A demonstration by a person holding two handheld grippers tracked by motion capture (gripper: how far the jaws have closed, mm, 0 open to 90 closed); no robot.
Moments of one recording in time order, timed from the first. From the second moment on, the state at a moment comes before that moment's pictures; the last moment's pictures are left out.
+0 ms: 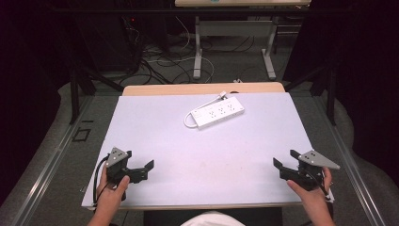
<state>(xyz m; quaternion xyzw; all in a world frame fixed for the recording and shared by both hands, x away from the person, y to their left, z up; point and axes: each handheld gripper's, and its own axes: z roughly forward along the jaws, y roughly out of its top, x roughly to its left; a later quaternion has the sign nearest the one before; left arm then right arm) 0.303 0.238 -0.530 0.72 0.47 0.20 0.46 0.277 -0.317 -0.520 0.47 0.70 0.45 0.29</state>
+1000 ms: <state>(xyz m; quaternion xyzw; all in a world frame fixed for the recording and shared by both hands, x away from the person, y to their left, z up) 0.296 0.241 -0.529 0.72 0.47 0.21 0.46 0.322 -0.264 -0.462 0.40 0.74 0.46 0.27</state>
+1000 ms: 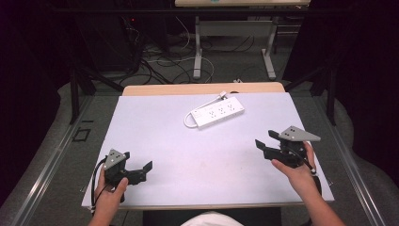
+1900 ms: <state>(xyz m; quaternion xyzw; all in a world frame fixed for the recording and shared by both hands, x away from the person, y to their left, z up) 0.295 0.241 -0.529 0.72 0.47 0.20 0.46 0.375 -0.223 -0.425 0.39 0.77 0.45 0.23</state>
